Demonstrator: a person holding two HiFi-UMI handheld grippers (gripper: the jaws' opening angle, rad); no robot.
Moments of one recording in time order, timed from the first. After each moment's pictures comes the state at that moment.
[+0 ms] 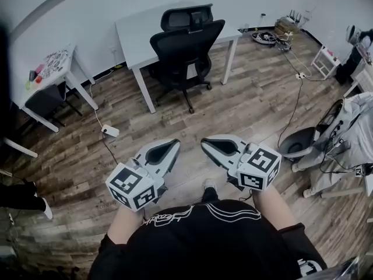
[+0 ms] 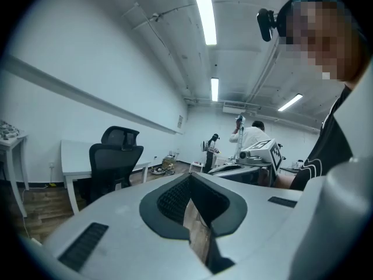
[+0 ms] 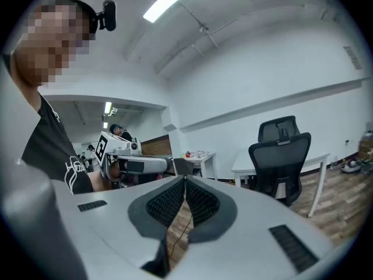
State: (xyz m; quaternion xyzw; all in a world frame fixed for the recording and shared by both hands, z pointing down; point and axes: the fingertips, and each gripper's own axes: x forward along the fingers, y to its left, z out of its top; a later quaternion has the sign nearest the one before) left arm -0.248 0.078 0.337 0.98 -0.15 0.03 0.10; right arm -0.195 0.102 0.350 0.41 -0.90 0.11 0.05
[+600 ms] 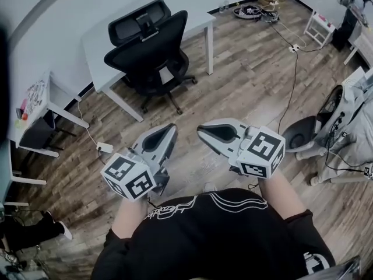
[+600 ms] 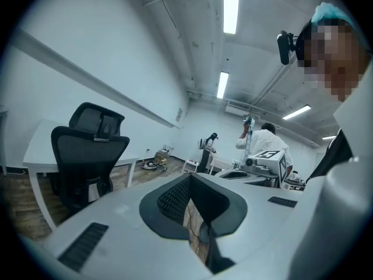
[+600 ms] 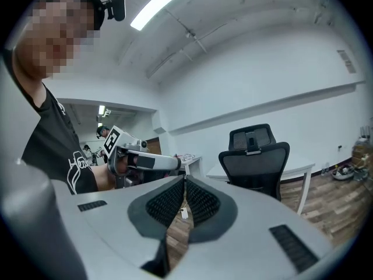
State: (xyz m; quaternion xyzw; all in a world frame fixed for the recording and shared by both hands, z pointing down) left arm -0.039 -0.035 0.343 0.98 -0.12 0.05 0.16; right arm 0.000 0.006 0.353 0.44 -0.89 0.10 0.05
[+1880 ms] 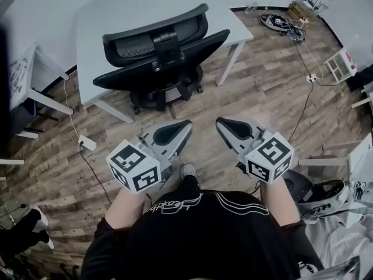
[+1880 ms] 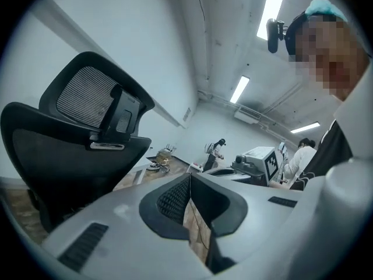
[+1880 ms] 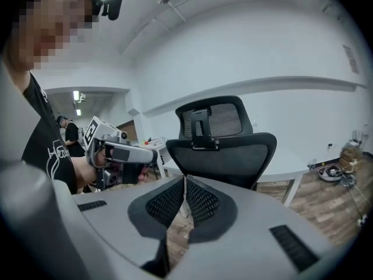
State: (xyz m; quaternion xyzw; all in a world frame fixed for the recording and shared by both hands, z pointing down) left arm 0.077 -0.336 0.395 0.97 -0.10 0.03 0.22; right arm 0.141 -0.317 0.415 0.48 -0.85 0.16 0.14
